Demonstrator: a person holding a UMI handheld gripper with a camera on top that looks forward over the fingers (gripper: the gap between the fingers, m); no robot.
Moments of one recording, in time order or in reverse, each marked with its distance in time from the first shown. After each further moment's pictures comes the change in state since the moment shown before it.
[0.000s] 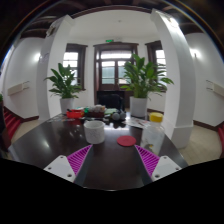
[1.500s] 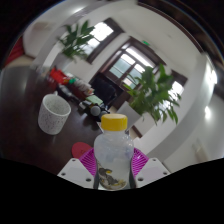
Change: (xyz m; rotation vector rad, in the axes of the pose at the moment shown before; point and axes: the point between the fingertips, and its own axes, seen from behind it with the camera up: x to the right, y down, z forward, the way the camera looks) arm 0.107 -0.034 0.142 -0.082 0.196 -0.662
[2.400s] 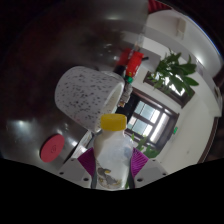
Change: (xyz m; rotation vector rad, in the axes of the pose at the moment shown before) arm -0.052 -0.101 0.064 0.076 0.153 -1.347
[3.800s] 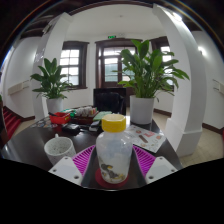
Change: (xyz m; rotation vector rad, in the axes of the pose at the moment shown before) arm -0.062 0.028 -0.021 0.131 -0.301 2.008
